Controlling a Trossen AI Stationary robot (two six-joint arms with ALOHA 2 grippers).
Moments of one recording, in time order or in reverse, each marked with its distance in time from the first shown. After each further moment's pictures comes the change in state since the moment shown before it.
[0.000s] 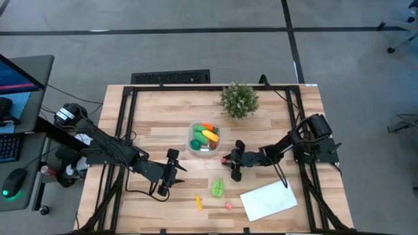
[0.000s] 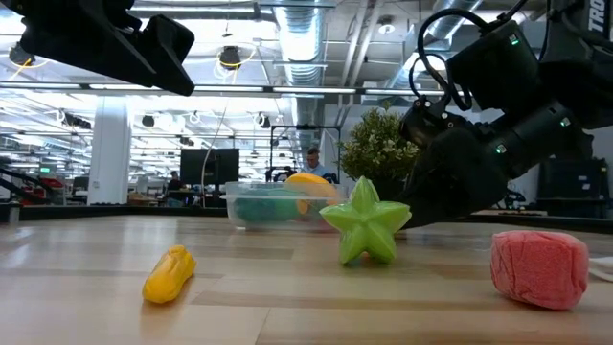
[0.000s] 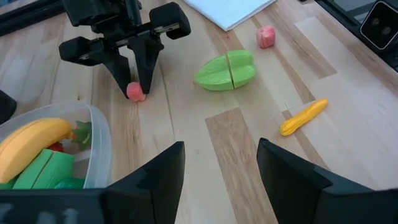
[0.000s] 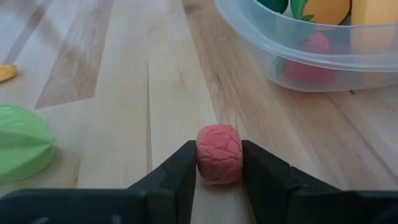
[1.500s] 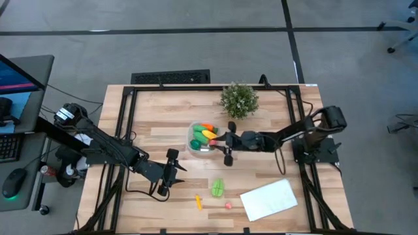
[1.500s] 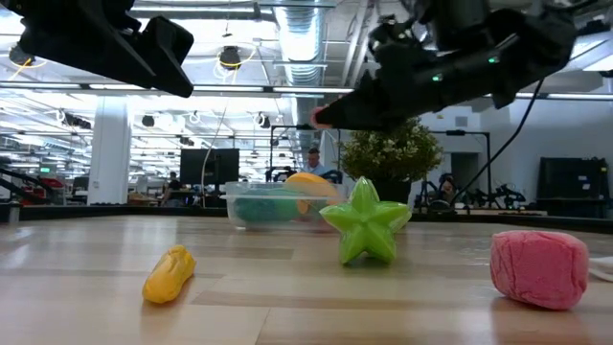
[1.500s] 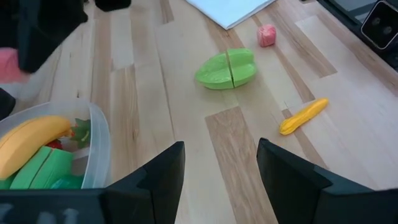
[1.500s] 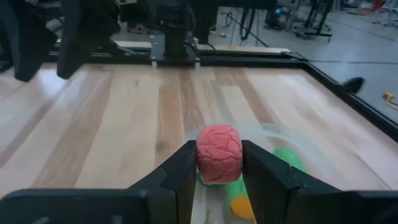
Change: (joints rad) left arm 0.000 0.000 -0.001 -0.004 -0.001 -0.012; right arm -0.173 -0.210 0.124 -0.022 -0.090 -0.348
